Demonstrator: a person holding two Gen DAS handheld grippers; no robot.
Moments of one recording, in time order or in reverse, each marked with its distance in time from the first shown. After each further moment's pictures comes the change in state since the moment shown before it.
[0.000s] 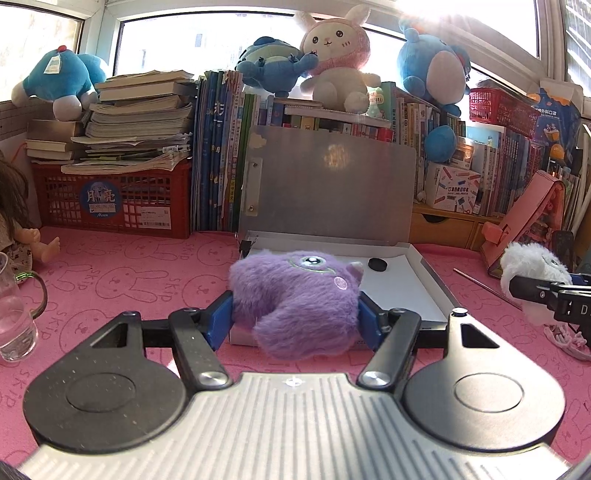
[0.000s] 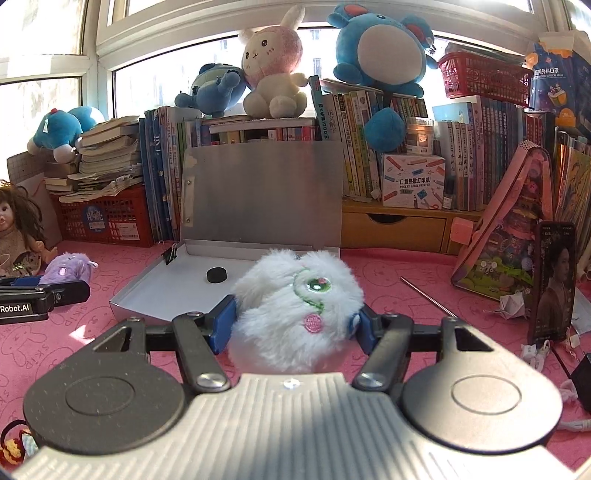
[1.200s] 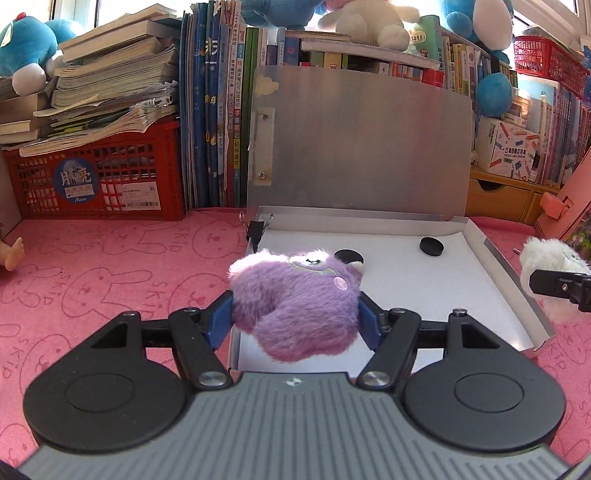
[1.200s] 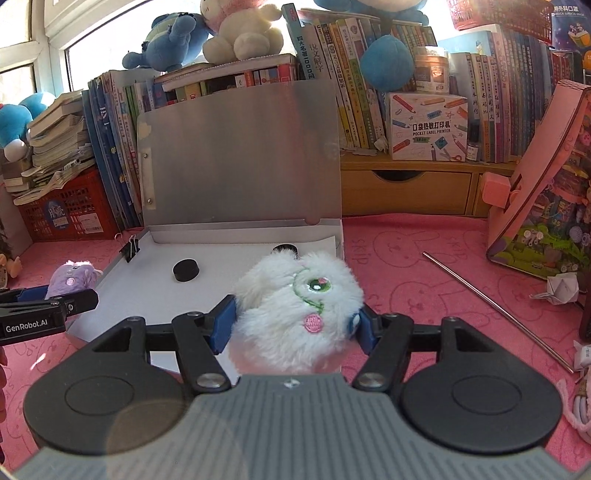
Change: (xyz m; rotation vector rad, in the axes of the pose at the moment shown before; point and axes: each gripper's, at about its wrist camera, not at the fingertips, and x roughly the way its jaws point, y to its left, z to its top) left arm 0.134 0.019 0.015 0.036 0.146 0.071; right arm 0.114 -0.017 0.013 0.098 0.161 -0.004
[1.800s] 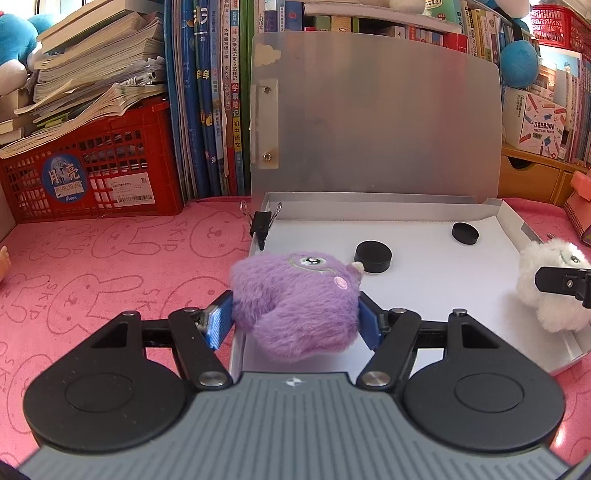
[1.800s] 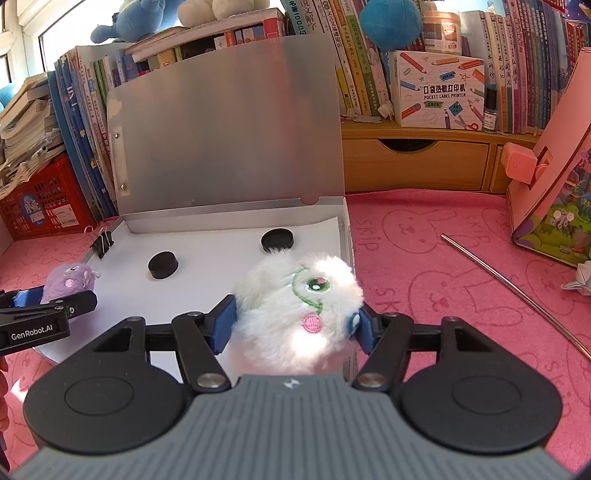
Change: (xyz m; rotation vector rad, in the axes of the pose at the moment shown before) left arm 0.049 0.001 0.005 0.044 0.045 0.048; right arm 0.055 -0.001 0.004 0.033 0.073 -0.017
